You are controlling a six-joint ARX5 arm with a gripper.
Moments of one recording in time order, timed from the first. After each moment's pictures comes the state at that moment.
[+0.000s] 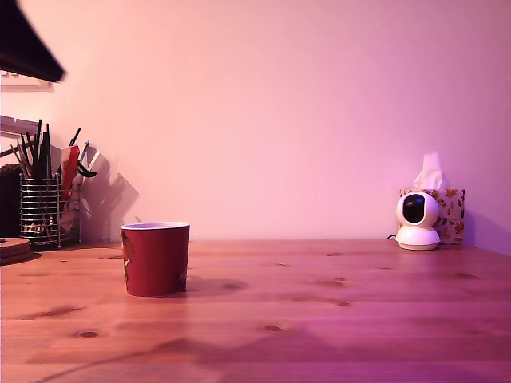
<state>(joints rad) -0.37 0.69 0.56 -0.21 0.16 -0.01</state>
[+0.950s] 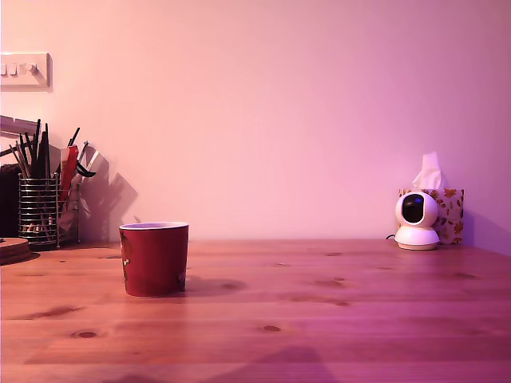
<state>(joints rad) -0.34 0.38 0.45 -0.20 0.12 -0.02</state>
